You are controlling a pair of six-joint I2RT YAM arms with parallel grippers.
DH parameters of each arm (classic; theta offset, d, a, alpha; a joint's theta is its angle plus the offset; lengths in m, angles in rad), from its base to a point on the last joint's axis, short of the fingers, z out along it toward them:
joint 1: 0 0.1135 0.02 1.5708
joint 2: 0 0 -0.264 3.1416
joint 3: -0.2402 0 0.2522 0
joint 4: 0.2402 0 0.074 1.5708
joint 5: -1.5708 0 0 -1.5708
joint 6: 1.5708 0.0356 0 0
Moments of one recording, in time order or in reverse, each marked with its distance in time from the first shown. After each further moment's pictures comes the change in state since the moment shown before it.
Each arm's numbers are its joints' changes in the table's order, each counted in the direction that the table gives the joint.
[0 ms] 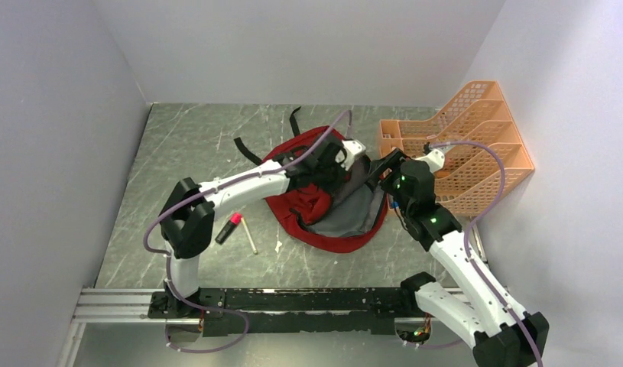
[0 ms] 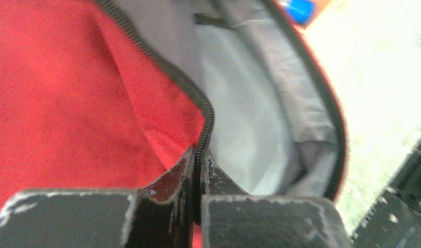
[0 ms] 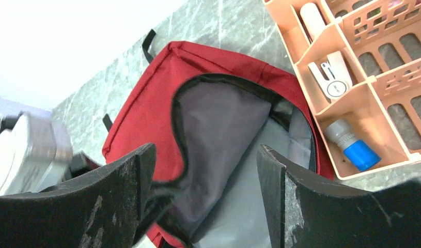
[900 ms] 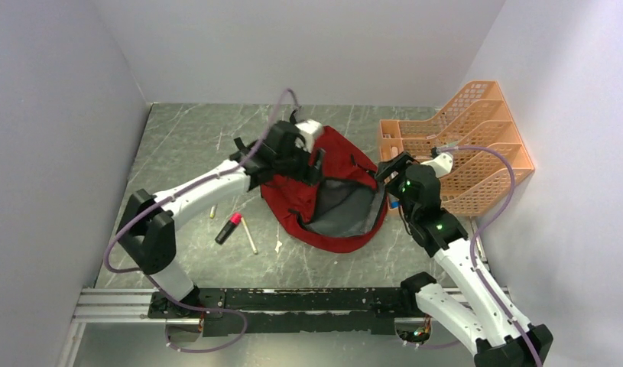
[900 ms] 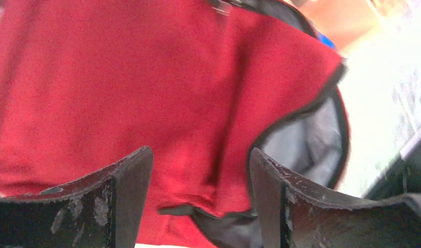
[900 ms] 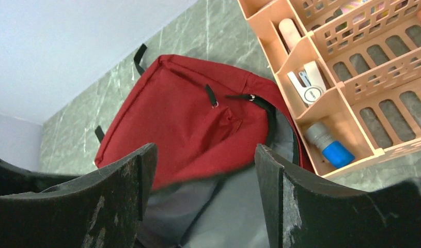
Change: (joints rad) left arm 0.076 0.255 0.232 -0.082 -0.062 -0.118; right arm 0.000 0.087 0.000 0.050 -0.081 -0.011
